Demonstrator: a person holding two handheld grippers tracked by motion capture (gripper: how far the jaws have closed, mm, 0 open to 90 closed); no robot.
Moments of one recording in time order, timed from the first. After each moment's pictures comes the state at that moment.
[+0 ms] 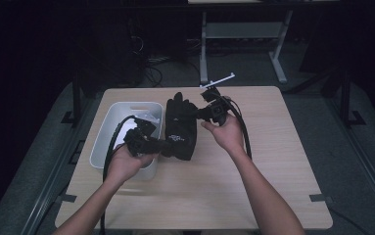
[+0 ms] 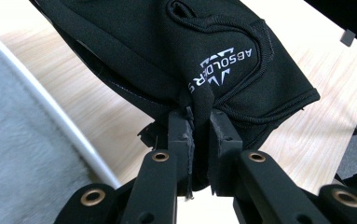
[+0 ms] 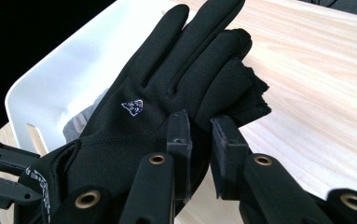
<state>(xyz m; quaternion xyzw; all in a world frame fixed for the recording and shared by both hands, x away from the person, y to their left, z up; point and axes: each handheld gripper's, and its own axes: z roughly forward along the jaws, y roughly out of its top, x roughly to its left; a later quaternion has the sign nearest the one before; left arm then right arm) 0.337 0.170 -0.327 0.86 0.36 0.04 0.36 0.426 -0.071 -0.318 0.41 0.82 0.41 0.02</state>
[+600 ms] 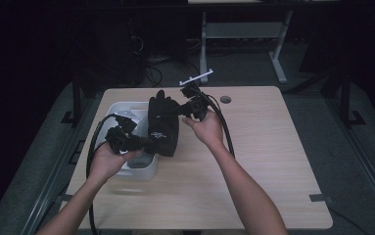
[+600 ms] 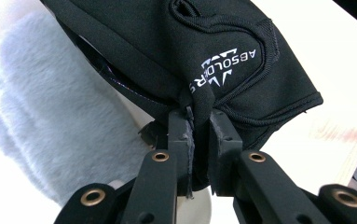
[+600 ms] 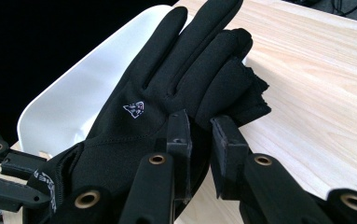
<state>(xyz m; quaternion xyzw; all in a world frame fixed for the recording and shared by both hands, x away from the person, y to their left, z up) 0.343 0.215 -0.328 0.85 0.39 0.04 0.35 0.443 -0.020 -0.318 0.40 0.82 0.41 0.00</state>
